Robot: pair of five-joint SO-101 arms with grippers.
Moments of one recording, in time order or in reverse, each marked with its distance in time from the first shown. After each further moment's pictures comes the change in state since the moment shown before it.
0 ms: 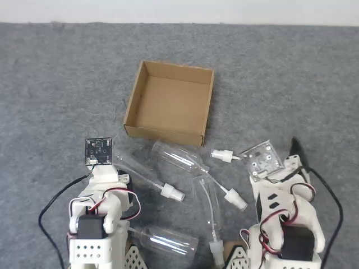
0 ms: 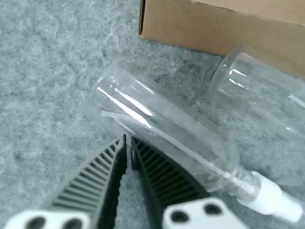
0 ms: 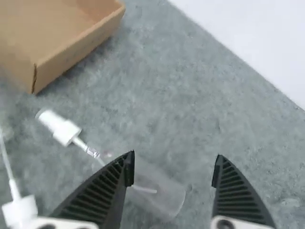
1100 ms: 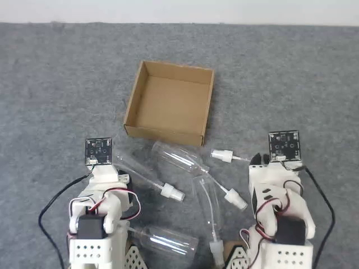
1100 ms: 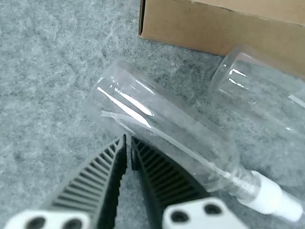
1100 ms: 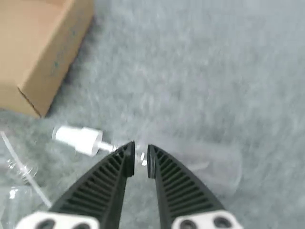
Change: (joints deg) left arm 0.0 0.0 0.0 0.0 0.0; right arm 0.1 0.4 10.7 -7.7 -26.3
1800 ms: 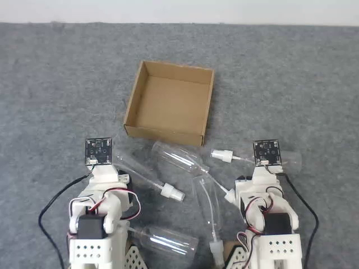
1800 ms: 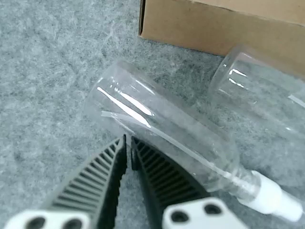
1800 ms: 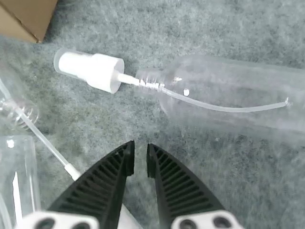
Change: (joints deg) left arm 0.0 0.0 0.0 0.0 0.0; right arm -6.6 0.3 17.8 -0.7 -10.5
